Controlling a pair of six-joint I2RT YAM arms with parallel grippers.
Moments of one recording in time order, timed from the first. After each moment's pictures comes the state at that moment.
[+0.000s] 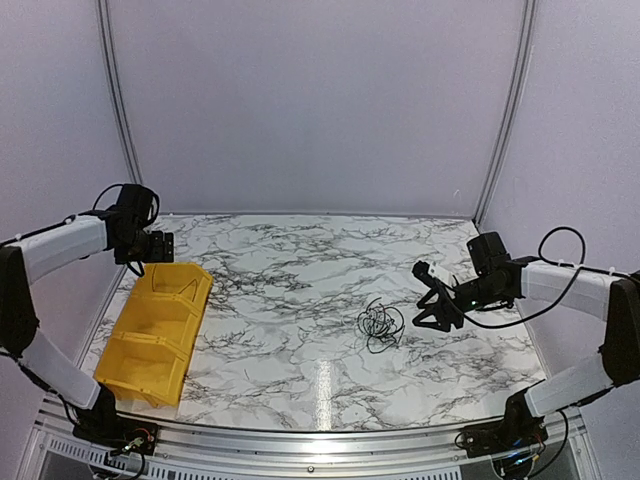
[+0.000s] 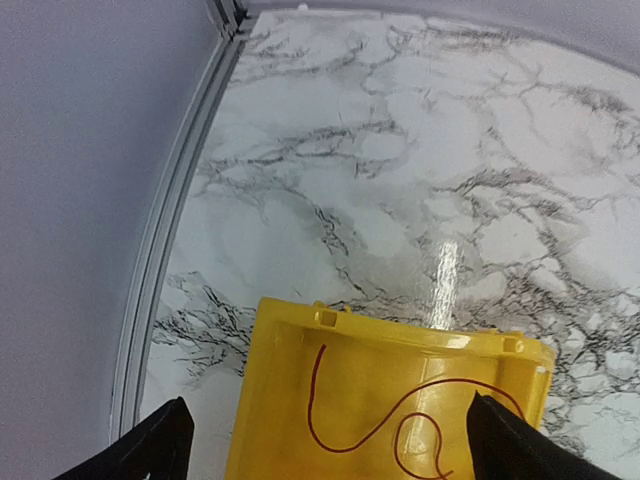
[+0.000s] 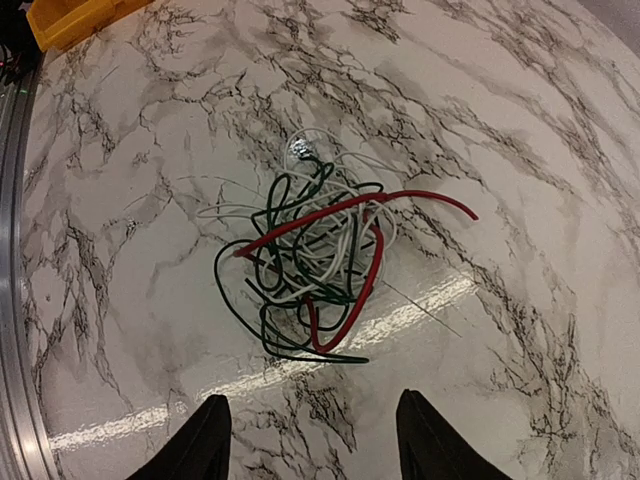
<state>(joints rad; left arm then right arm) -0.16 1.52 1.08 -0.52 -0.31 -0.21 0.24 1.34 0.75 -0.47 -0.68 -0.69</state>
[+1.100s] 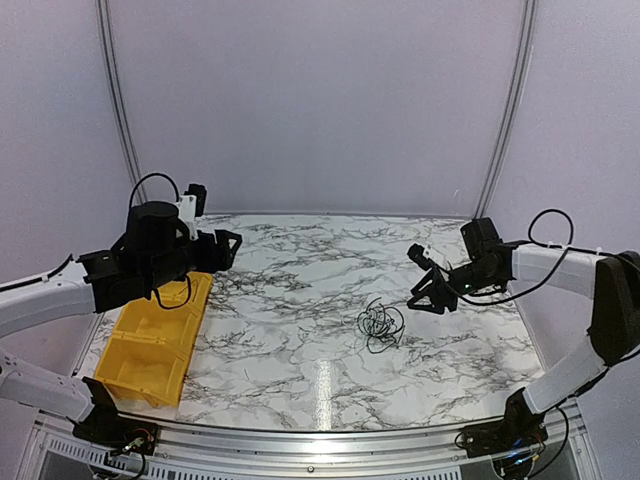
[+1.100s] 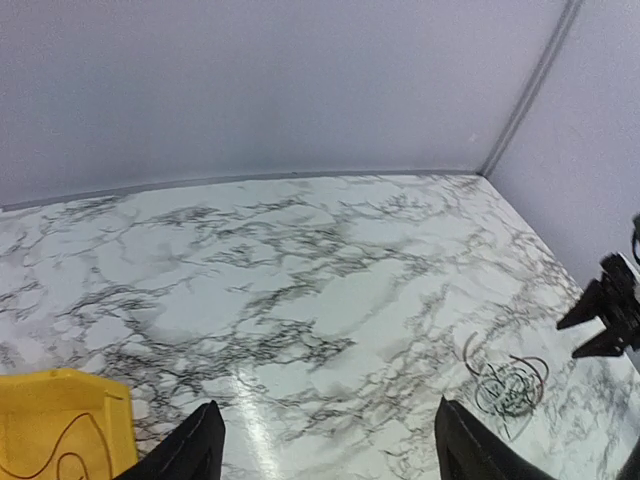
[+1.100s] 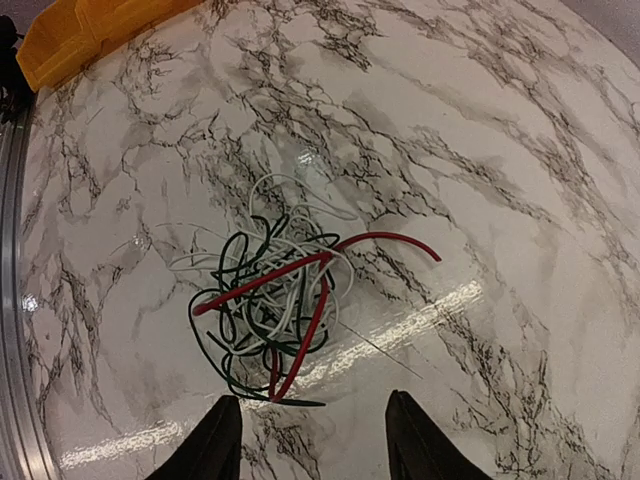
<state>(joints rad) -0.74 1.15 0.84 -0.06 -0.29 -0.37 0.23 1.45 0.89 -0.48 -0.71 -0.64</state>
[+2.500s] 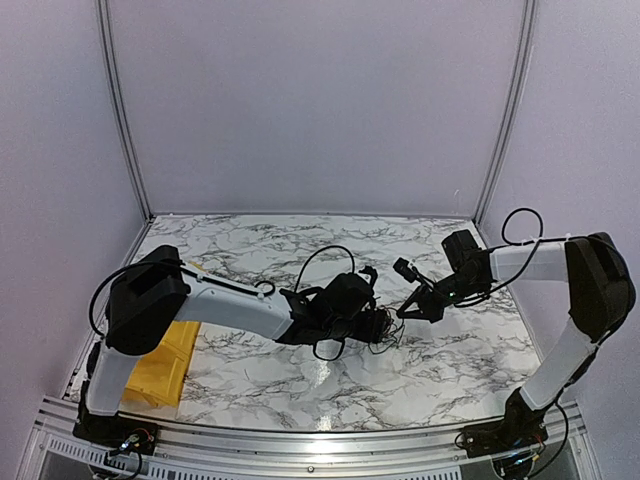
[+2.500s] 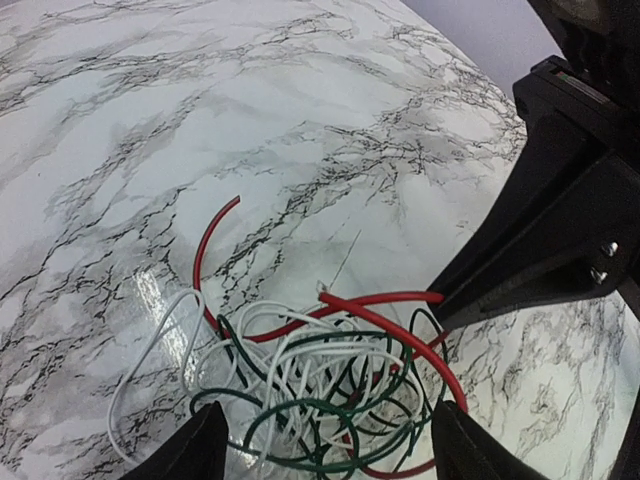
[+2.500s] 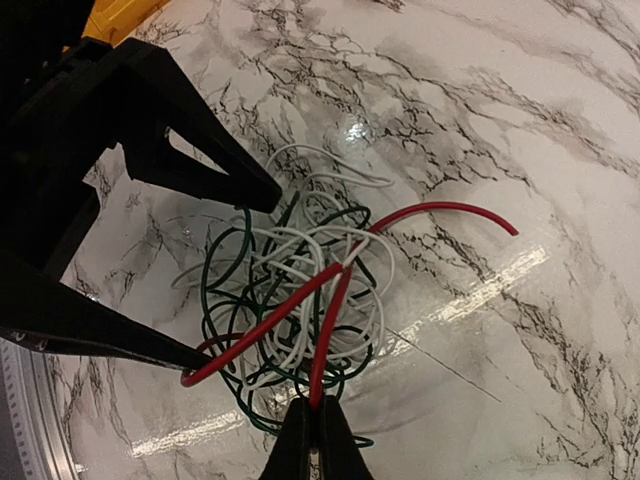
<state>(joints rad) -1.15 2.21 1.52 0.05 -0.22 -0.57 0.28 1.63 0.90 -0.44 -0.76 -0.55</state>
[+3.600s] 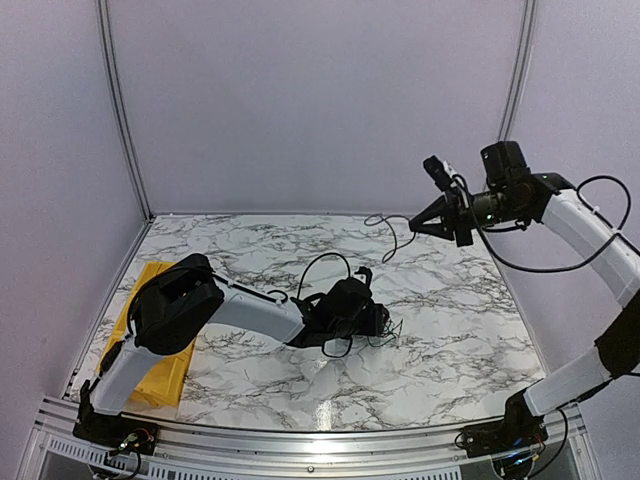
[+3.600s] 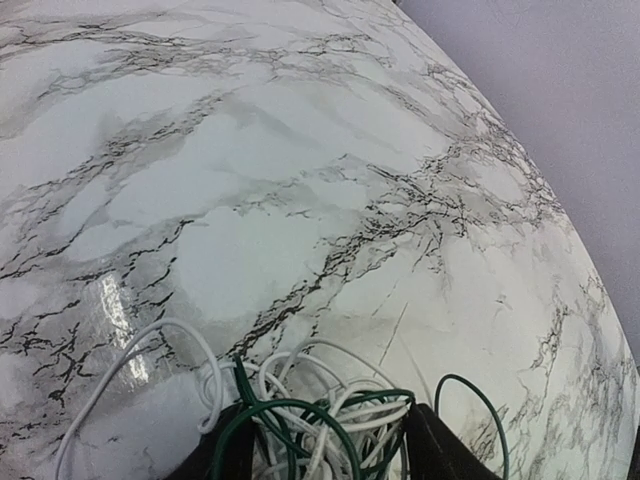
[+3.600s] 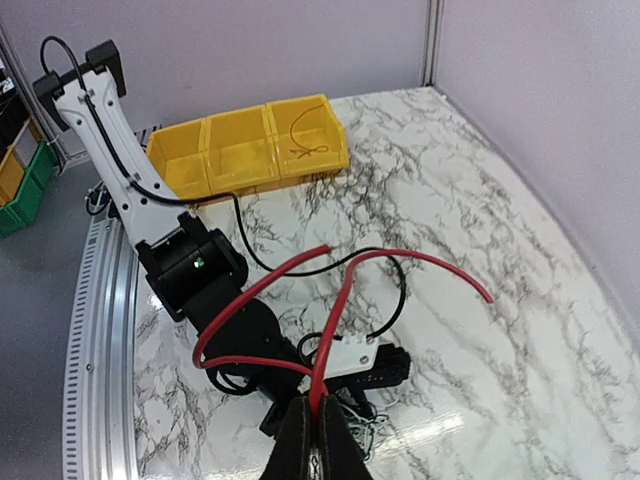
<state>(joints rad) -1.09 2.40 1.61 0.24 -0.19 -0.70 0.28 1.40 1.38 -0.83 -0.95 -0.63</state>
